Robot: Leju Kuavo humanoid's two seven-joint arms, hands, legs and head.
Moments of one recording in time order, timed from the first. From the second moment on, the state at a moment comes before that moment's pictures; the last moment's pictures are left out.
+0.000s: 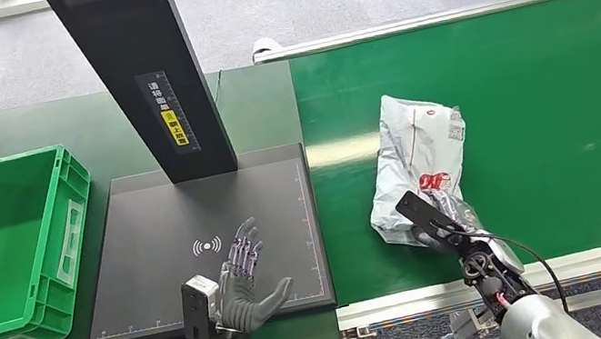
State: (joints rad) left arm -0.18 -0.20 -0.30 -1.09 0.07 -0.07 -0.58; right arm -0.63 0.00 -0.15 -0.35 0.79 -0.25 -0.25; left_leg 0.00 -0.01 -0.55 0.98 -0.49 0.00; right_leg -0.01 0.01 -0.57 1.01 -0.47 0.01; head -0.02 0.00
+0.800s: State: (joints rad) left arm -0.09 -0.15 -0.20 -1.39 -0.02 0.03 -0.62; right arm -0.21 -0.03 -0.08 -1.38 0.48 -0.18 -0.41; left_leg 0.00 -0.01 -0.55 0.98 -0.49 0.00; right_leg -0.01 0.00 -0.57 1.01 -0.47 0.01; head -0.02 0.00
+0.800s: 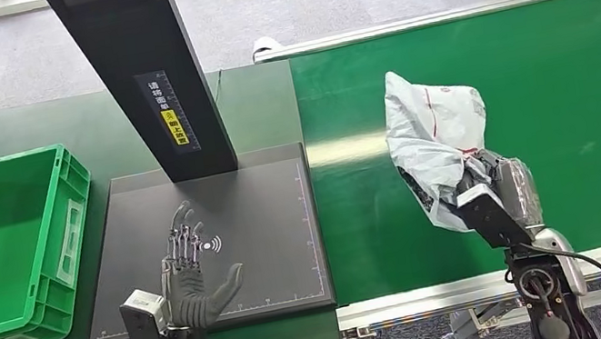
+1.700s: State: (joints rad) left arm -0.11 -0.14 -0.06 -1.50 -0.11 0.16 -0.64; right arm -0.65 0.02 0.34 -1.10 0.46 0.05 -0.32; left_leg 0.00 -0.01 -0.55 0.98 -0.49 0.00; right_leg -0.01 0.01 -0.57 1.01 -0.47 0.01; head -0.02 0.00
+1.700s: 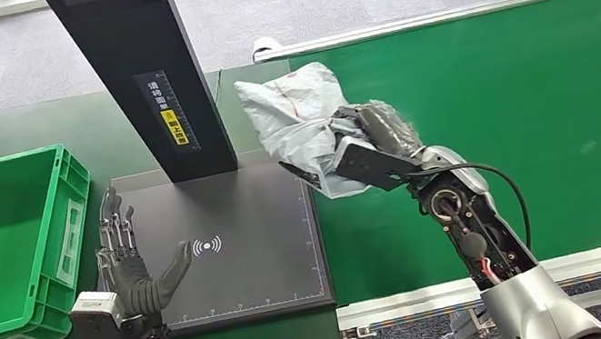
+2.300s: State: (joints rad) left arm -0.11 -0.14 0.01 -1.52 -0.10 0.18 -0.64; right arm -0.78 0.25 0.56 -0.81 0.37 0.16 -0.34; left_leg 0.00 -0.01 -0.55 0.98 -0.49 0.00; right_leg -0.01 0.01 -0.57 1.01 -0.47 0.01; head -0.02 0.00
